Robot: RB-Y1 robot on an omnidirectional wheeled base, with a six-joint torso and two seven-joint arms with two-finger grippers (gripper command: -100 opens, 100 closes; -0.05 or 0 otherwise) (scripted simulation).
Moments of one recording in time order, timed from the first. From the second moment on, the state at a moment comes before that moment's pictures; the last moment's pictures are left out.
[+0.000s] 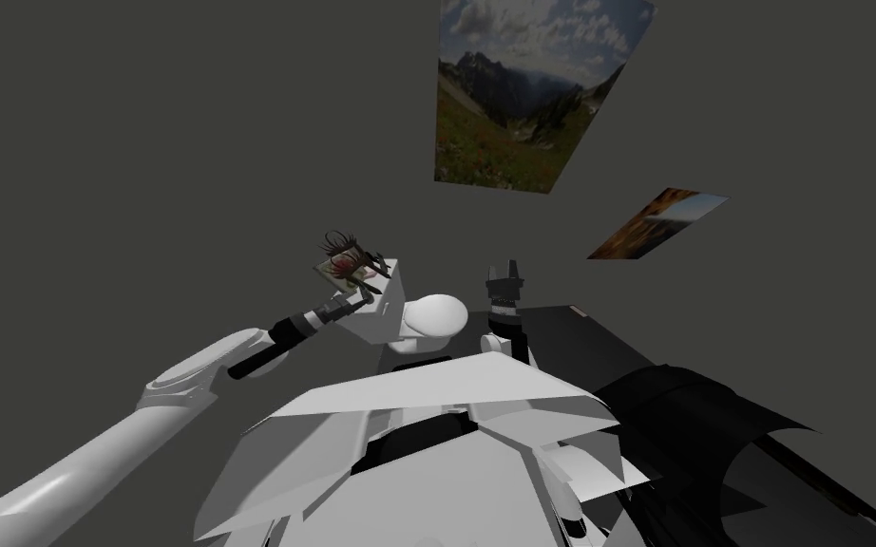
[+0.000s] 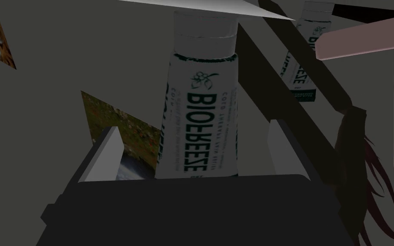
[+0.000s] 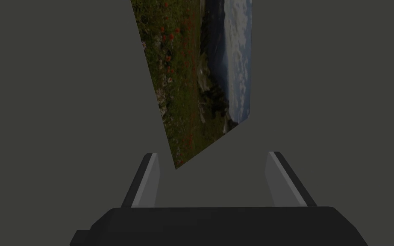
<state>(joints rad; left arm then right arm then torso) 0.12 0.92 -0.13 -1.59 -0.59 -0.66 -0.09 0.53 0.03 0.00 -2.30 -0.06 -0.49 -0.16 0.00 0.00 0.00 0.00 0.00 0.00</state>
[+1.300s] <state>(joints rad) -0.24 0.81 -0.26 -1.22 -0.61 -0.71 -0.11 0.53 0.03 0.00 -2.30 -0.06 -0.49 -0.16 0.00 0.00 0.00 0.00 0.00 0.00</state>
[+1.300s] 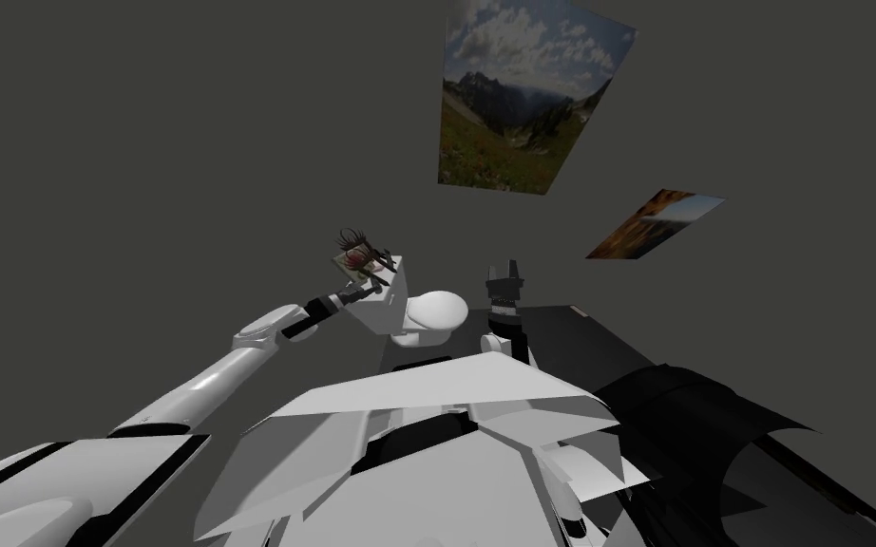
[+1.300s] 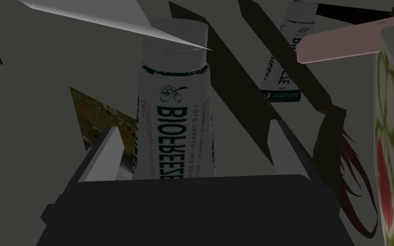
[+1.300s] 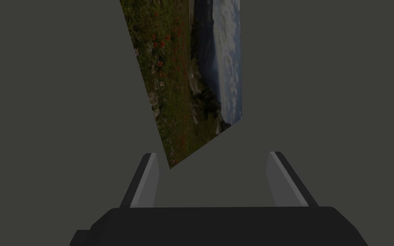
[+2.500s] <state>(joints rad) -0.58 0.68 -0.41 -0.87 -0.63 -0.77 -0.12 0.53 0.03 0.00 -2.30 -0.06 -0.49 -0.16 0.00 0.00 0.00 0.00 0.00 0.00</state>
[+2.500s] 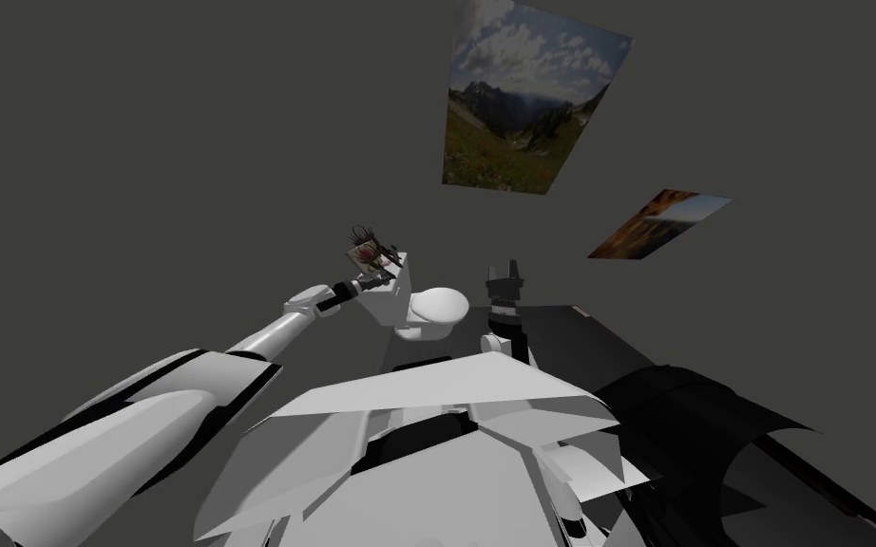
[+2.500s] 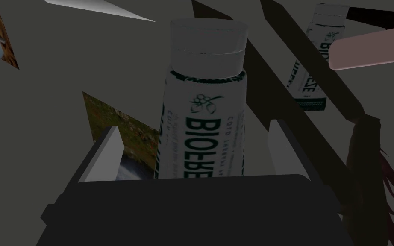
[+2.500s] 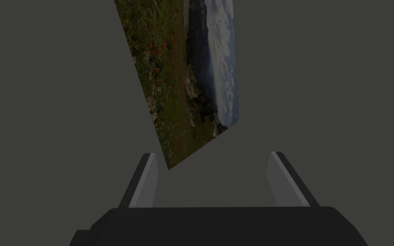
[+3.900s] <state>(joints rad) -0.63 0.68 -0.42 -0.81 -0.63 -0.78 -0.12 0.53 0.03 0.00 -2.30 -0.06 -0.49 -0.16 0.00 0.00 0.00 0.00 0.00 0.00</state>
